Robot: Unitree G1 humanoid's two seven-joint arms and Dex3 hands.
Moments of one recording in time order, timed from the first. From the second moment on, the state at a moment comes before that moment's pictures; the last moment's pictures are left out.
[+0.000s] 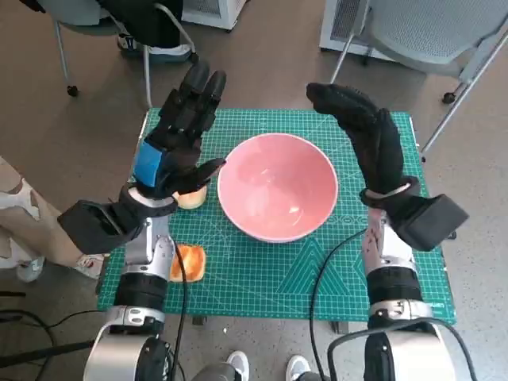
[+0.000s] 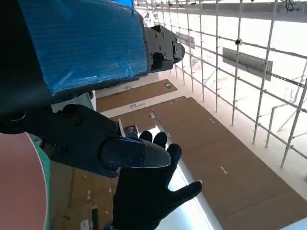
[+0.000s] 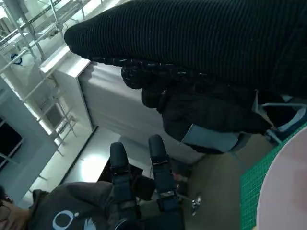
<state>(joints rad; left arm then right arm) -0.65 0.13 0.20 0.58 -0.39 -0.65 -0.70 -0.87 -0.09 -0.19 0.95 0.21 -0.88 0.58</state>
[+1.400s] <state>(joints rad) 0.01 0.67 0.05 -0.57 0.43 0.33 -0.66 -0.84 -0.08 -0.18 0.91 0.26 -0.84 0.60</state>
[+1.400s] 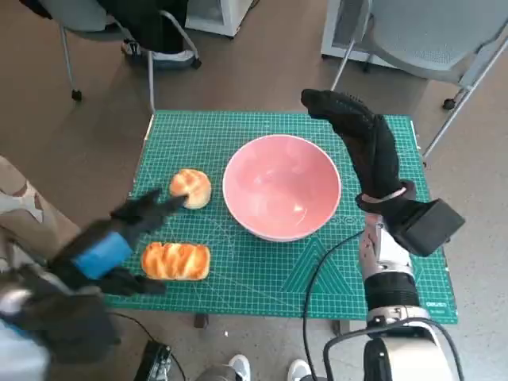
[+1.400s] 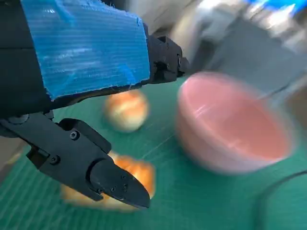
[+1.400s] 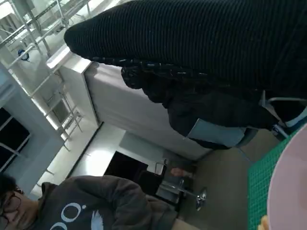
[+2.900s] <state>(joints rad) -0.13 0.62 -0.22 -0.29 0.66 0.44 -0.59 -0.80 -0.08 -0.19 0.85 0.32 -0.81 0.66</state>
